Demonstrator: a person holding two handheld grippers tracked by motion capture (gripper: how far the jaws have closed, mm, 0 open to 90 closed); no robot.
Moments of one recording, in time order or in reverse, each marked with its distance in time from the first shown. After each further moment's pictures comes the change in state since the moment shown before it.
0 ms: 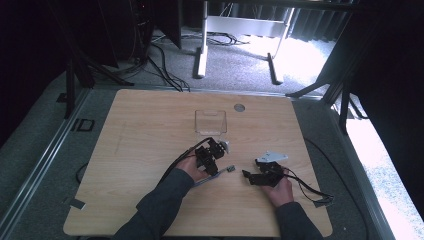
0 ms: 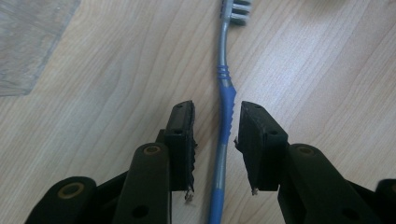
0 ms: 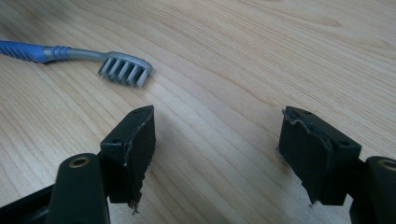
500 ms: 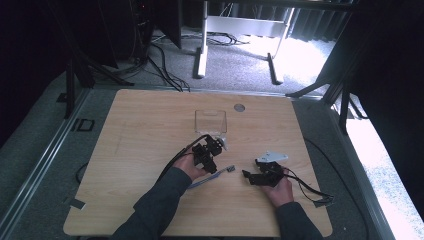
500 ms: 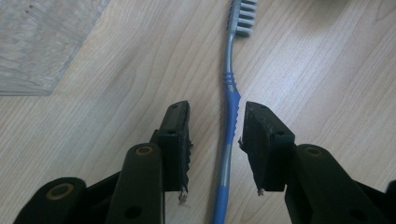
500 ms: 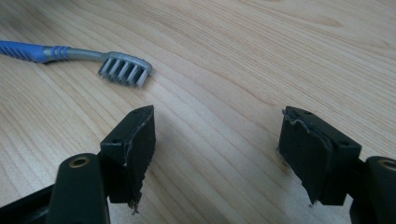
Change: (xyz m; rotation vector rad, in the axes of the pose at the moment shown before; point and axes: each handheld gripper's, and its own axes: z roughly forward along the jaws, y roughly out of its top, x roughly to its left) left arm 0.006 -0.004 -0.012 -0.049 0.002 -0.015; right arm 0.000 0.000 0.000 0.001 0.000 0.002
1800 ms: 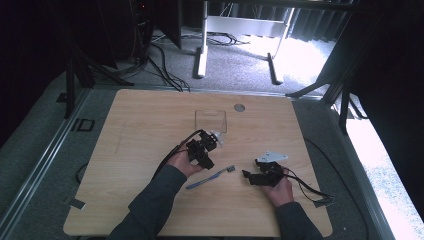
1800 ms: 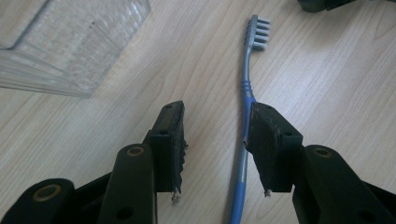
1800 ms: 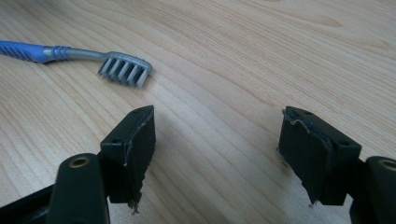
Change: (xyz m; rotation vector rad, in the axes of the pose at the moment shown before) left arm 0.011 -0.009 -0.018 -0.085 0.027 -0.021; right arm 0.000 0.000 0.000 0.000 0.000 0.000
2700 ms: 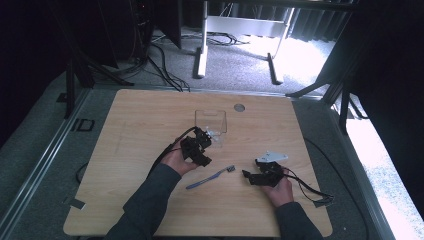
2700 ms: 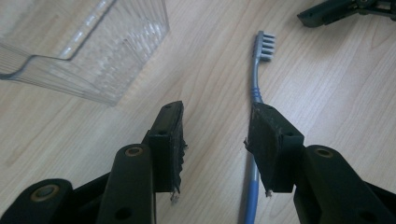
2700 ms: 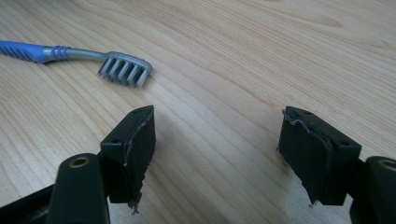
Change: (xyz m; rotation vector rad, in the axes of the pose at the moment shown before) left arm 0.006 -0.010 -0.015 -0.084 0.030 0.023; right arm 0.000 0.000 0.000 0.000 0.000 0.000
